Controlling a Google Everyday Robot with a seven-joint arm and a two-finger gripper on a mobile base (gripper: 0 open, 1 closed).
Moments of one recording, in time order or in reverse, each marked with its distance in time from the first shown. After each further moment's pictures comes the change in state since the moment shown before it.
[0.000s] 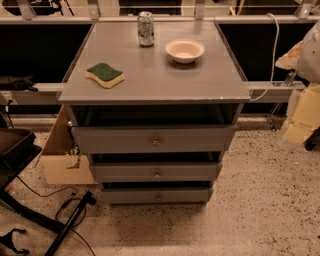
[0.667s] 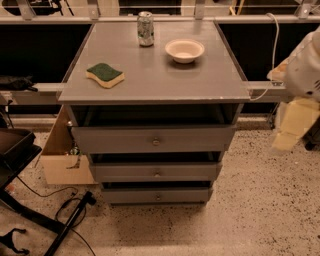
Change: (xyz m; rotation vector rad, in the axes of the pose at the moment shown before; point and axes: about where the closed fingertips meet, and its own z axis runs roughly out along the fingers) arm 0.003 -0.004 0.034 -0.020 0.008 -0.008
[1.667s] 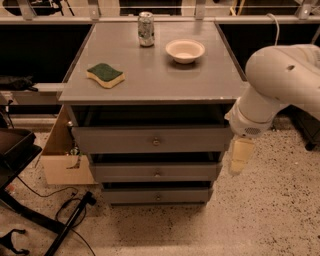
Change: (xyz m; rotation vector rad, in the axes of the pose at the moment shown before) arm 0.004 -0.021 0.190 -0.099 0.051 -0.109
